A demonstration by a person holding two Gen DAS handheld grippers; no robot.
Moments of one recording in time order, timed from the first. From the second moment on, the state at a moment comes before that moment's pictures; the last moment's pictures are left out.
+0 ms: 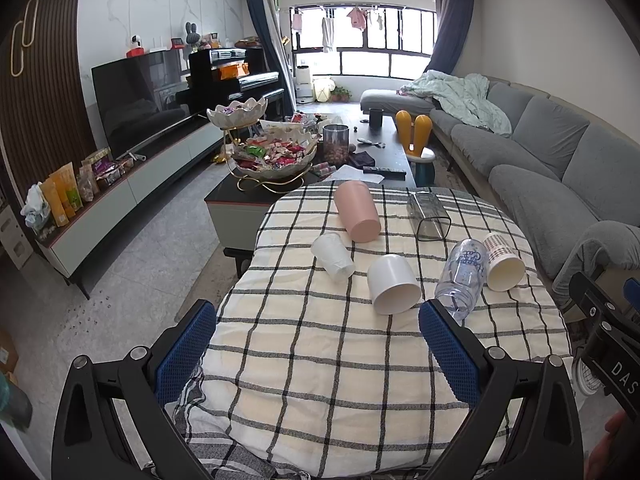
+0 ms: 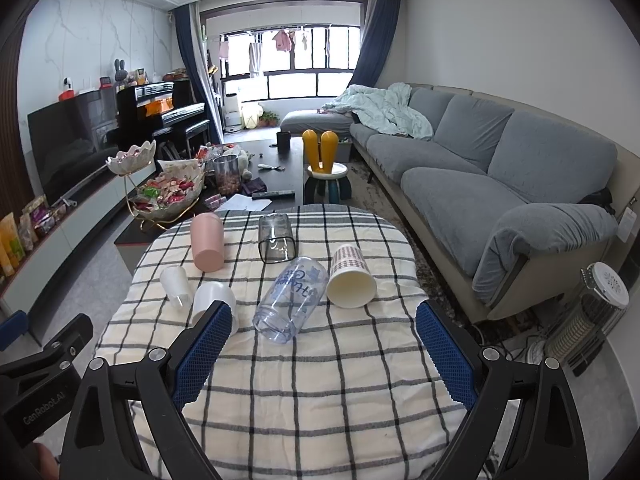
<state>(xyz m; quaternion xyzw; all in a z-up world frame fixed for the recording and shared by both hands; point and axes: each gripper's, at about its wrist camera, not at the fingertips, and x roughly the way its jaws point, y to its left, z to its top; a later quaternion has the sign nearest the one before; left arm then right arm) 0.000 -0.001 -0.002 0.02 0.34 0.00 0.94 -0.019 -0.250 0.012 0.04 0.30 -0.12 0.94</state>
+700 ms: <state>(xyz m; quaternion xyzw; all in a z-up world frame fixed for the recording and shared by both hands) 0.000 -0.004 -0.007 0.02 0.34 0.00 0.94 -0.017 -0.249 0.006 0.05 0.31 -0.12 0.94</state>
